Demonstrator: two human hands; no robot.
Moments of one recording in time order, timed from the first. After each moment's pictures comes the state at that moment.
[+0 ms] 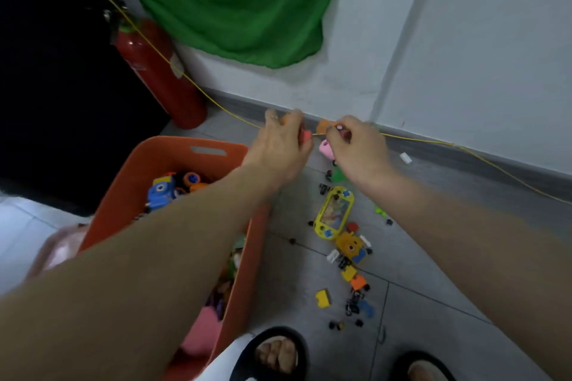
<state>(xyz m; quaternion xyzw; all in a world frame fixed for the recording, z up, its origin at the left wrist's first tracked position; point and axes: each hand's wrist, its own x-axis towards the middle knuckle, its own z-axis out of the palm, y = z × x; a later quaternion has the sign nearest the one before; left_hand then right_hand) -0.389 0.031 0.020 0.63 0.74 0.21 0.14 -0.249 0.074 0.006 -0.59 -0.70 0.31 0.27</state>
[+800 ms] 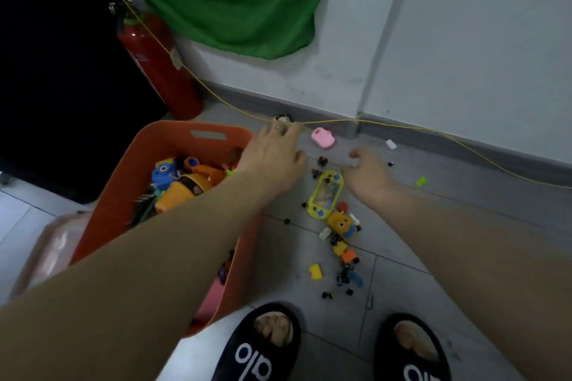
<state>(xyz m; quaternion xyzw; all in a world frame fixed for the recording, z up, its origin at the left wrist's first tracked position) -0.382 -0.030 0.032 0.69 0.71 0.09 0.12 -0.204 0.010 -0.007 -0.67 -0.63 0.38 0.10</state>
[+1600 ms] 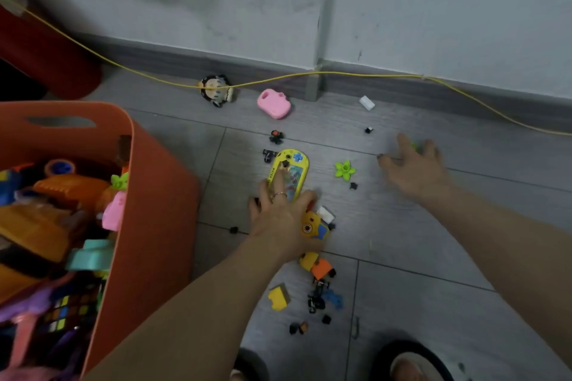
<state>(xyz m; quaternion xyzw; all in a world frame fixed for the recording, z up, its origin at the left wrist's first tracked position) -0.287 -0.017 -0.178 0.67 0.67 -0.10 0.30 -0.046 0.094 -0.189 -0.75 -0.60 0.25 -0.09</state>
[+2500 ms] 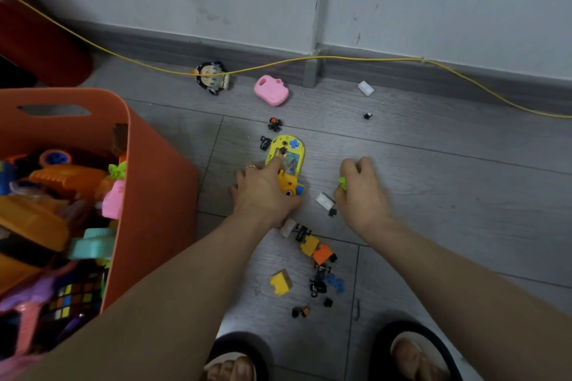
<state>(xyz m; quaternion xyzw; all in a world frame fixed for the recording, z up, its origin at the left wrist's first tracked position) -0.309 0.002 -0.172 0.55 0.77 0.00 0.32 -0.130 0.014 -0.199 -0.66 -0.71 0.22 0.06</state>
